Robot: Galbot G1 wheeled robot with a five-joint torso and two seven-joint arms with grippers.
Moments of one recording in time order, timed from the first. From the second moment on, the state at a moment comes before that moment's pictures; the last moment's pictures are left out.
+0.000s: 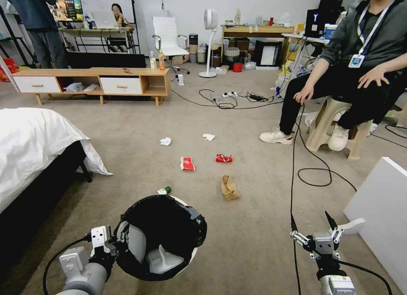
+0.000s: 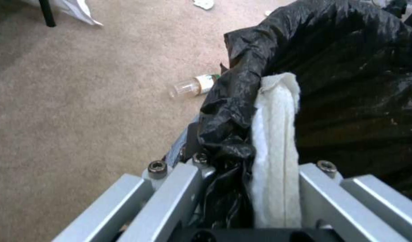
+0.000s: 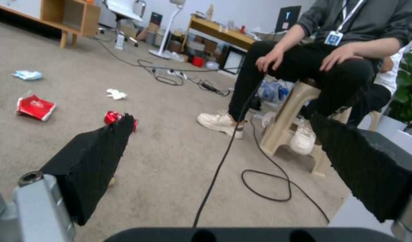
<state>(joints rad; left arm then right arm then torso) 1.56 -1.47 -0.73 -2.26 -0.44 0.64 -0.05 -1.56 1.52 0.78 1.96 -0.18 0.20 -0.05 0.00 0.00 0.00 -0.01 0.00</state>
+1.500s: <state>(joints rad) 1.56 -1.48 -0.73 -2.26 -0.43 0.63 -0.05 -1.56 1.52 0.77 1.95 -0.19 0.20 -0.04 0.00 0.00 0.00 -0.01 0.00</state>
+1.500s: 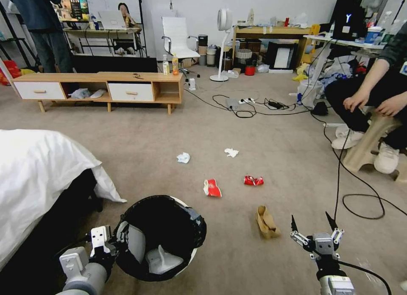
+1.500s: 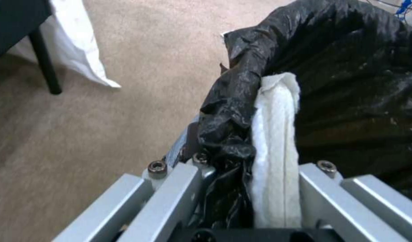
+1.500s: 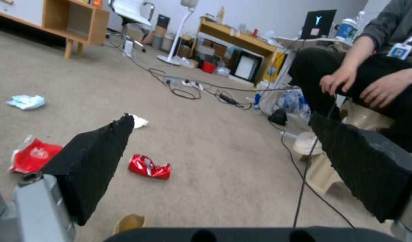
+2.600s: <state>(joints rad) 1.56 -1.48 -0.74 -2.26 -0.43 0.63 -0.05 -1.54 1.43 0.71 1.95 -0.01 -0.09 0.07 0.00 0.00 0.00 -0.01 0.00</state>
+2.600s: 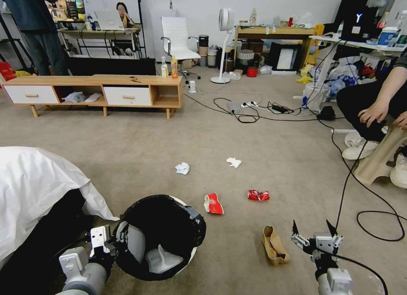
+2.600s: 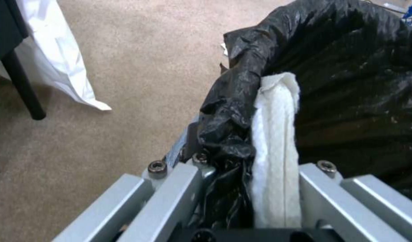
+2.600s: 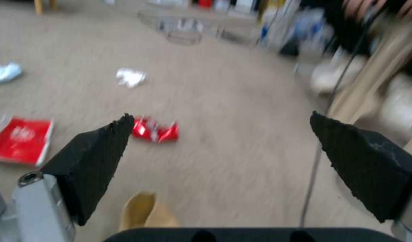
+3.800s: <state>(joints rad) 1.54 -1.45 -0.65 -2.20 -0.41 0.63 -0.05 -0.96 1.33 0.47 1.25 0.29 -0.67 -0.01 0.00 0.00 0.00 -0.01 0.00</state>
